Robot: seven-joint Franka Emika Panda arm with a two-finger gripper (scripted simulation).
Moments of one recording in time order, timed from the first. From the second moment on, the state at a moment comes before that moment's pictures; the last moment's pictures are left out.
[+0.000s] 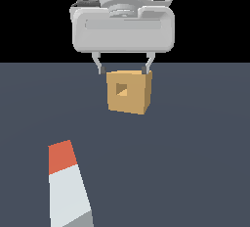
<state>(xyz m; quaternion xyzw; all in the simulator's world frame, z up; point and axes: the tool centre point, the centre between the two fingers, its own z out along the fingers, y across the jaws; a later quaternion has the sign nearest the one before) -0.003 -0.016 0.178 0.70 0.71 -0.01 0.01</state>
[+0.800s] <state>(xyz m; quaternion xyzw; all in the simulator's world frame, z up) -0.020 -0.039 0.163 0.67 0.74 -0.01 0.01</state>
